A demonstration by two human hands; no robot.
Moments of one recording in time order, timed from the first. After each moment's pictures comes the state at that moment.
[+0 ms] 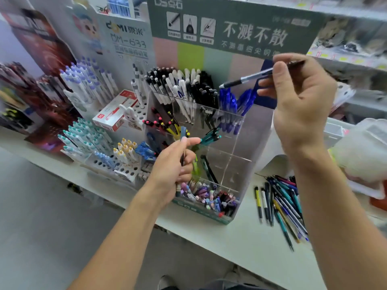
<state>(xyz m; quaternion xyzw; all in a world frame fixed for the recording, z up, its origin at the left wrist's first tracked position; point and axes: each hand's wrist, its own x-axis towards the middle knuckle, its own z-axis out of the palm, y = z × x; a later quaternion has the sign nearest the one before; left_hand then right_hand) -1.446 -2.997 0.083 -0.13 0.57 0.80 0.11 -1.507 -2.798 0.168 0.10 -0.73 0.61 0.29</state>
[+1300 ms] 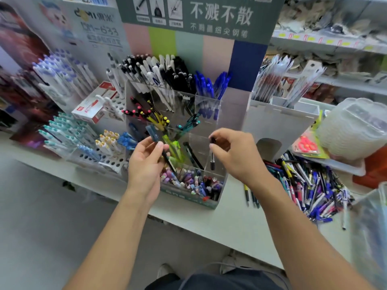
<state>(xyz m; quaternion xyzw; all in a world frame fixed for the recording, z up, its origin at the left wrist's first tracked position) -1.433 -2.985 0.041 -0.21 0.53 0.82 -0.07 -1.461 -2.783 0.064 0.11 -0.92 0.37 0.04</state>
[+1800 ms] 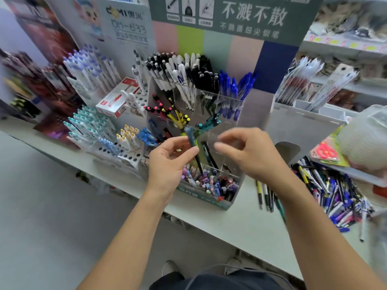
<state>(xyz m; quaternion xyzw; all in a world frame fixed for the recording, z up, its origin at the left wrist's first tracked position) -1.417 -2.990 0.048 -0.11 0.66 0.74 -0.08 -1.448 -2.801 0.104 0.12 -0.93 0.36 -0.04</state>
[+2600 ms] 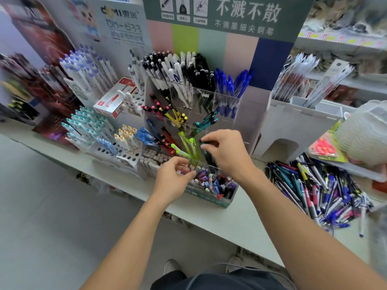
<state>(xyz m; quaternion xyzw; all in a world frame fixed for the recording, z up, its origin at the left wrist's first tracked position) -1.416 -2.998 -0.003 -0.15 0.84 0.51 0.06 -1.477 -2.834 0.047 0.14 -0.93 0.34 0.03</state>
